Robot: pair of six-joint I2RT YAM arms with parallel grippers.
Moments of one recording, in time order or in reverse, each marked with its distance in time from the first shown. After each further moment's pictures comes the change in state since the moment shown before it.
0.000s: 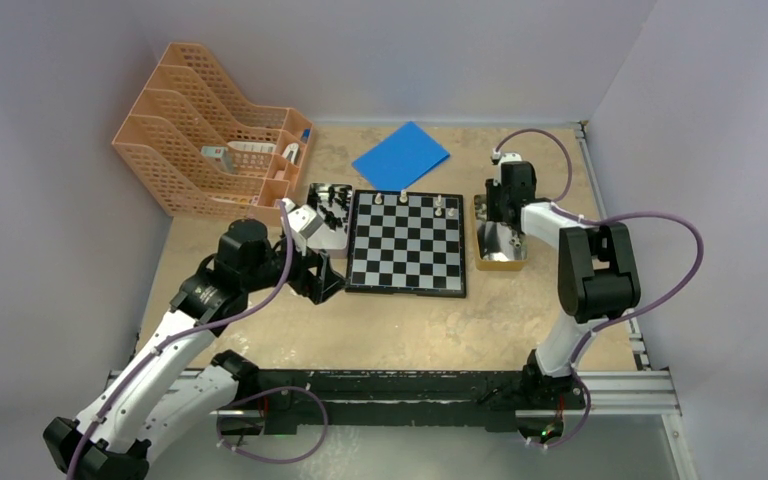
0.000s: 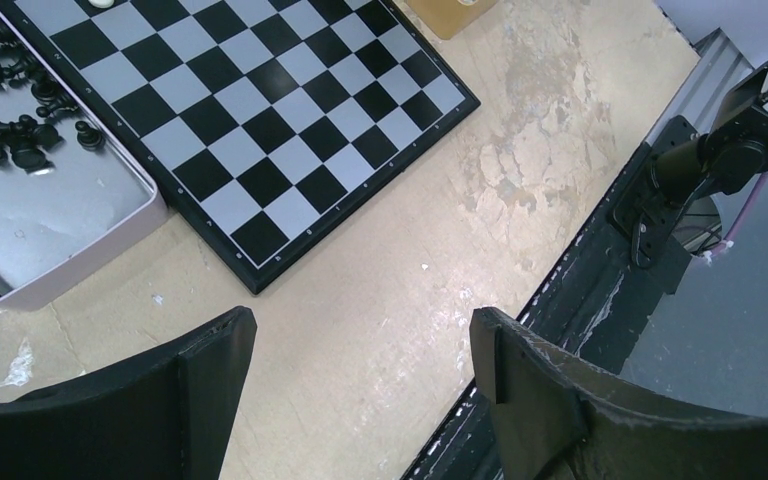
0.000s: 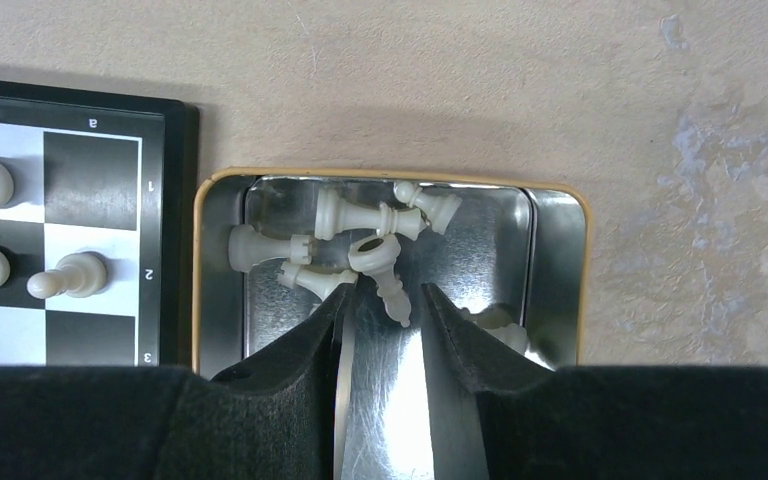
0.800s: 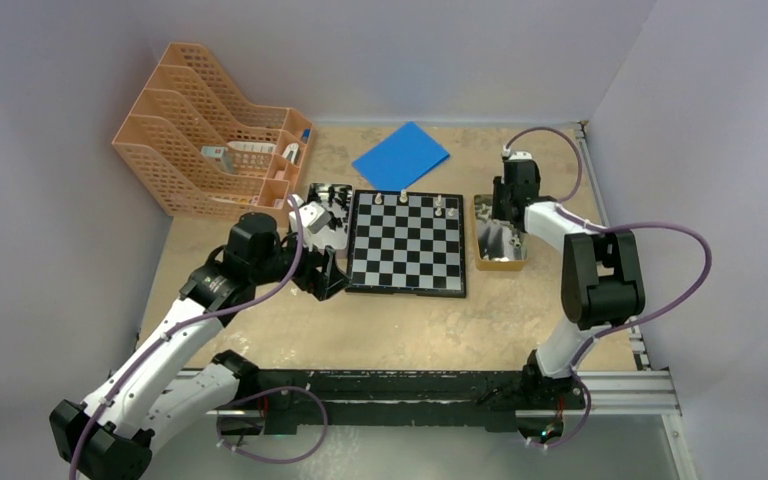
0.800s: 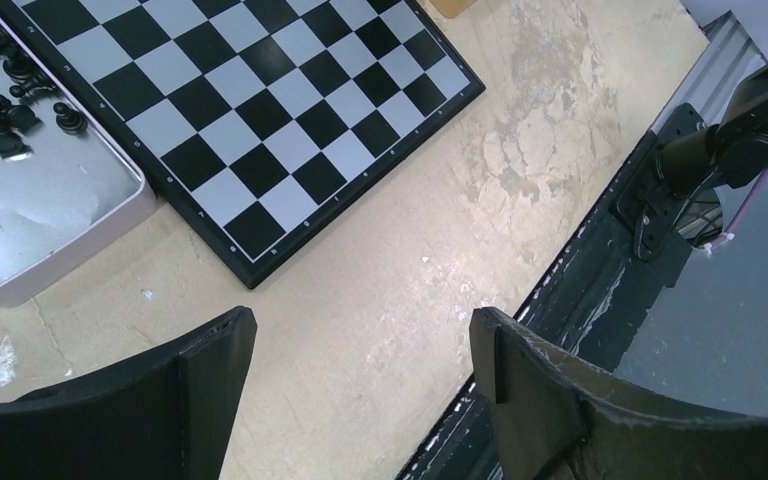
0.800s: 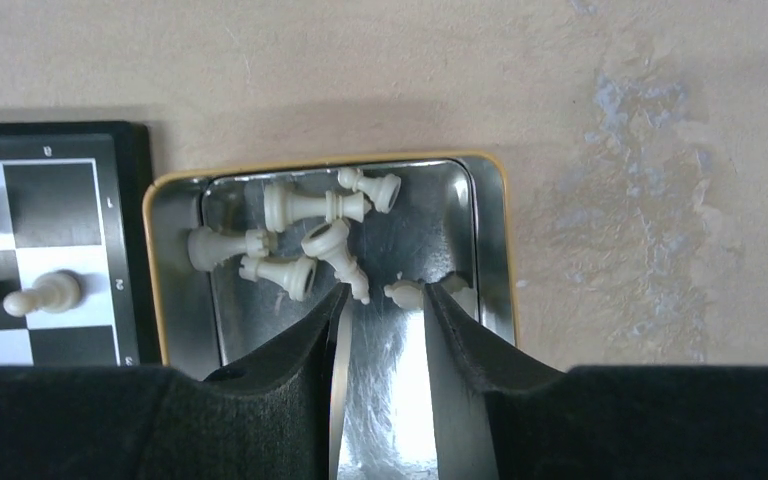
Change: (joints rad) left arm 0.000 0.076 0.017 0.000 0.008 0.001; right arm -0.001 -0.031 0.036 -0.083 0.099 0.084
